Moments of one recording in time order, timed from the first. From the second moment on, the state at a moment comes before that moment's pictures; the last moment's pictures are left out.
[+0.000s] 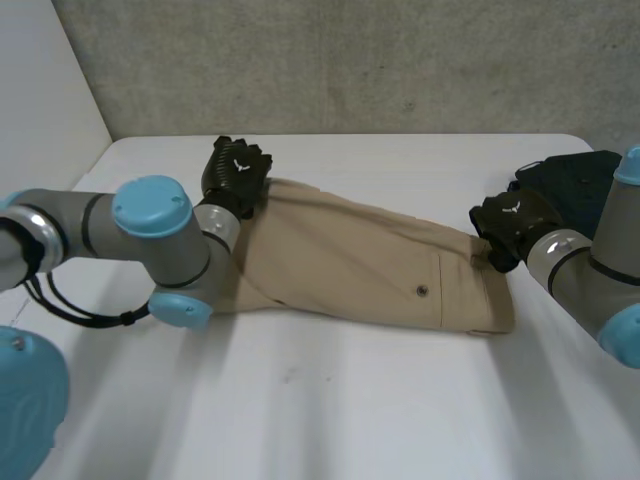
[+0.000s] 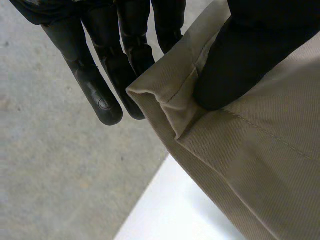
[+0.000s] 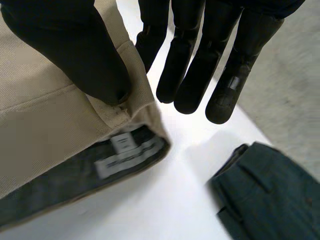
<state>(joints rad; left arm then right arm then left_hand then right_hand) 4.24 -2.43 -1.07 3.59 -1.57 3.78 1.82 -1.08 1.43 0.01 1.41 2.56 1.13 1.20 1.19 1.20 0.99 0.97 1.17 1.18 1.19 0.99</state>
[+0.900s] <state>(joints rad) 4.23 -2.27 -1.25 3.79 -1.50 3.74 1.83 -1.21 1.37 -0.07 1.50 2.70 0.19 0.20 0.21 0.20 0.05 0.20 0.22 0.22 0.23 0.07</state>
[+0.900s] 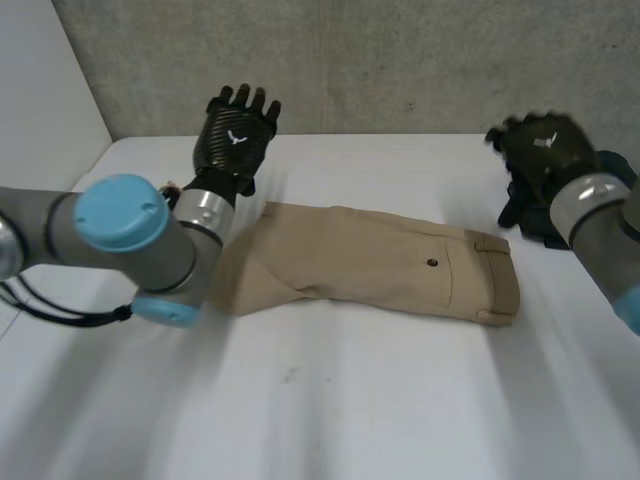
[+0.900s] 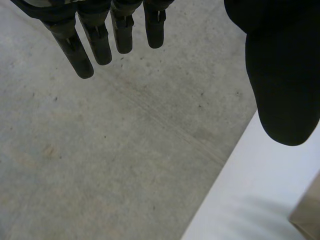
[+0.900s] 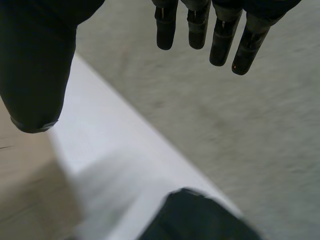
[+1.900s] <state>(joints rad) 4.27 -1.89 -1.73 3.47 -1.53 3.36 1.47 -1.25 1.62 -0.06 1.30 2.48 0.20 0.21 0.21 0.21 0.05 0.97 1.17 1.16 1.19 0.96</state>
